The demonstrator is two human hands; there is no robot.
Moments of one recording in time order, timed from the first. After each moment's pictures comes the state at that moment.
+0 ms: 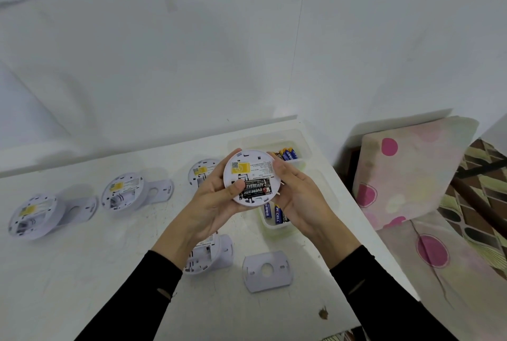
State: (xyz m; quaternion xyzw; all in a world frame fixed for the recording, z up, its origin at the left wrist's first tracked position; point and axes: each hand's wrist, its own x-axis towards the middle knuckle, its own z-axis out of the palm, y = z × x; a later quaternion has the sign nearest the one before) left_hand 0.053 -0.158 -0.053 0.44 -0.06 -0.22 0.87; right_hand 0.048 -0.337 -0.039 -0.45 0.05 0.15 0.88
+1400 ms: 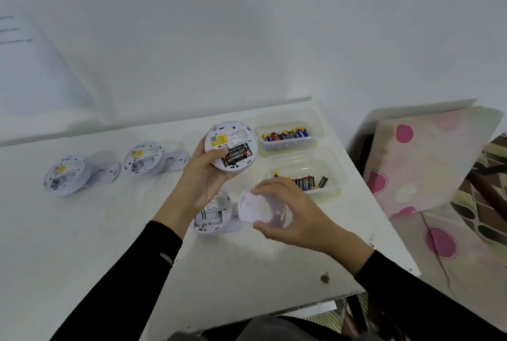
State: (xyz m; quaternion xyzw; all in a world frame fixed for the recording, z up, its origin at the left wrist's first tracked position) left_hand 0.032 -0.134 -0.049 0.43 0.07 -0.09 0.90; right_hand -0.015 -0.347 -0.081 -0.83 -0.35 -0.04 0.43
